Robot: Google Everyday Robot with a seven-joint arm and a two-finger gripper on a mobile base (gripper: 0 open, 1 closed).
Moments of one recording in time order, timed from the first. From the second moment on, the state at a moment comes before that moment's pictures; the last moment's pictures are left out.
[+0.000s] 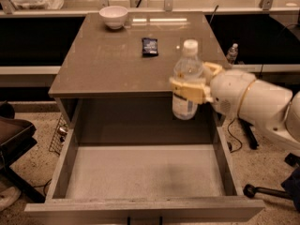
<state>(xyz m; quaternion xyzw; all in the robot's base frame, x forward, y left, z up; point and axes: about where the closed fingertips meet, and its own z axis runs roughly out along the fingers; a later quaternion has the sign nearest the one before) 0.526 -0.096 0.932 -0.32 0.67 0.22 0.63</state>
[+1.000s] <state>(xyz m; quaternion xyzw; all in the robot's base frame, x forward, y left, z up) 0.540 -0.077 0.809 -0.42 0.67 0.29 0.54</state>
